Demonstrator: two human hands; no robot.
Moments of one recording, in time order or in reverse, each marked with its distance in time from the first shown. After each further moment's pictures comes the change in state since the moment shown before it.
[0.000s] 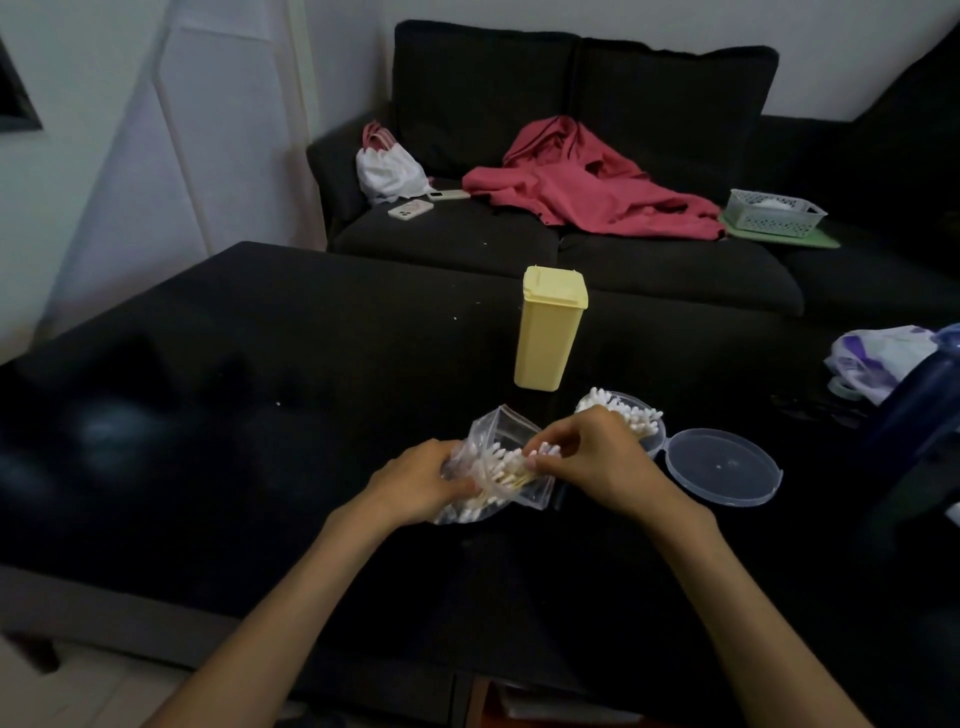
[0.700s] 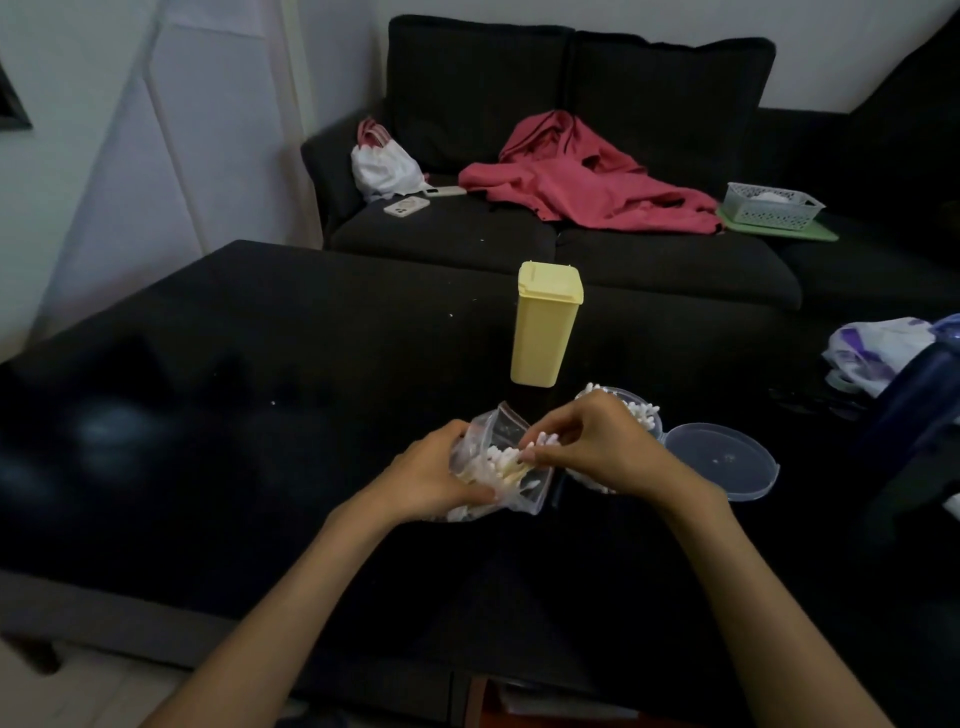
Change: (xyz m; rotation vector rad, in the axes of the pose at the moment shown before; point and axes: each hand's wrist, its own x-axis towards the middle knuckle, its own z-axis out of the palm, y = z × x) left_hand 0.005 0.005 0.003 -0.186 0.014 0.049; right_hand 0.003 -0.001 -0.016 0.085 -0.101 -0.083
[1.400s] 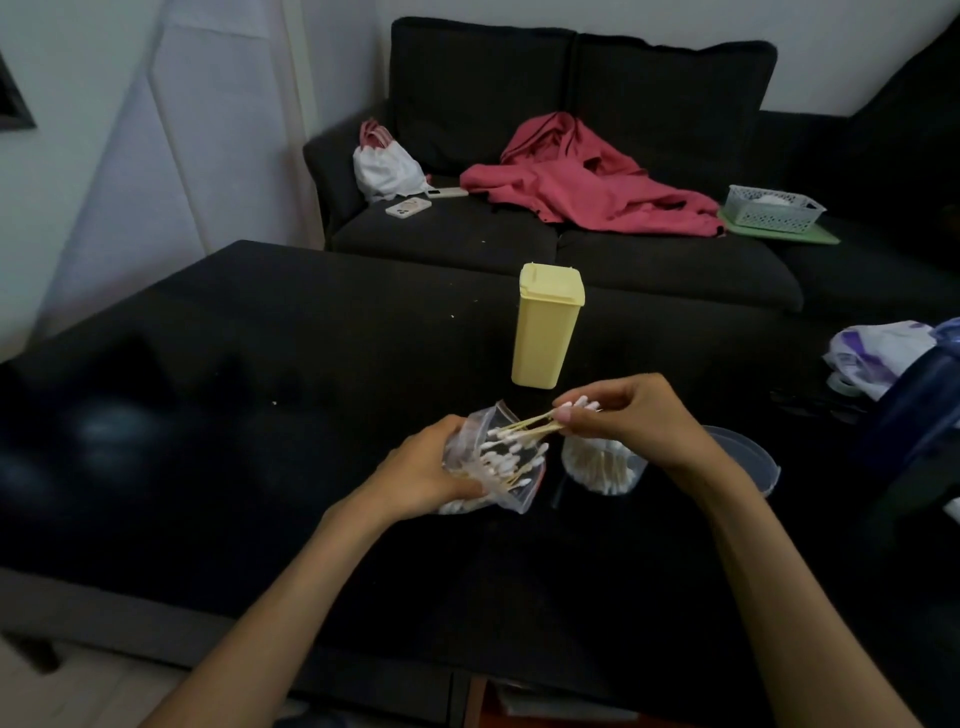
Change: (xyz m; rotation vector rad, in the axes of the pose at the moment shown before) left_hand 0.001 -0.002 -0.004 0.068 0.060 -0.003; right_hand -0.009 -0.003 -0.028 0.422 0.133 0.190
